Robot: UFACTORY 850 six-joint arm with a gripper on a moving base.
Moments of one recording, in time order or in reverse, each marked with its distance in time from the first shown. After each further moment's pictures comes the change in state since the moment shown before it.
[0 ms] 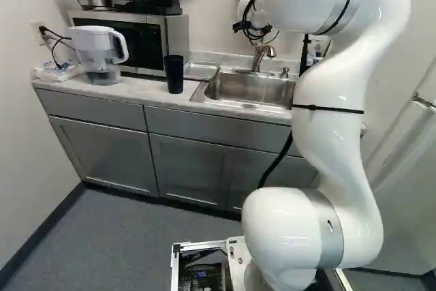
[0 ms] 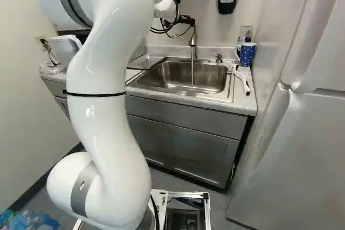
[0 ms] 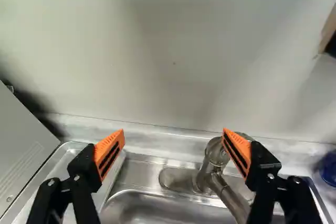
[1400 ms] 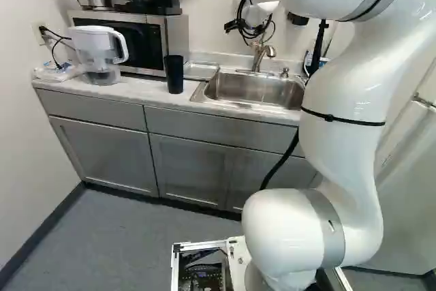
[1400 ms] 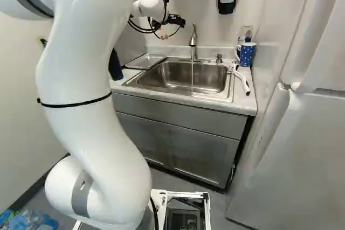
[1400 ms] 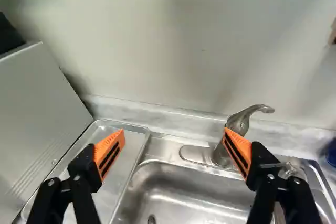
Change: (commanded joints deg) arm 3.7 12.2 14.3 0.0 -1.4 0.0
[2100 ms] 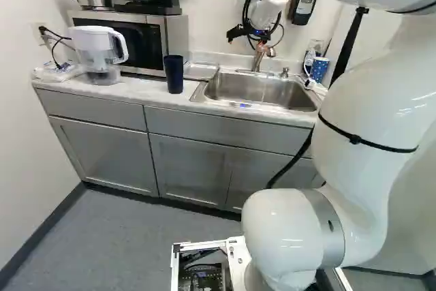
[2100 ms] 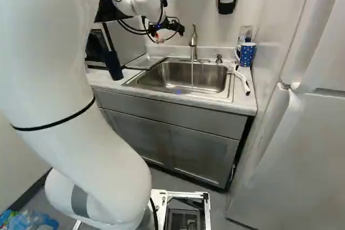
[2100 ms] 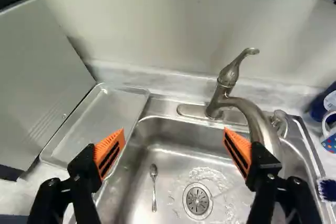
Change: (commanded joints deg) arm -0.4 10.4 11.3 0.0 -7.9 0.0
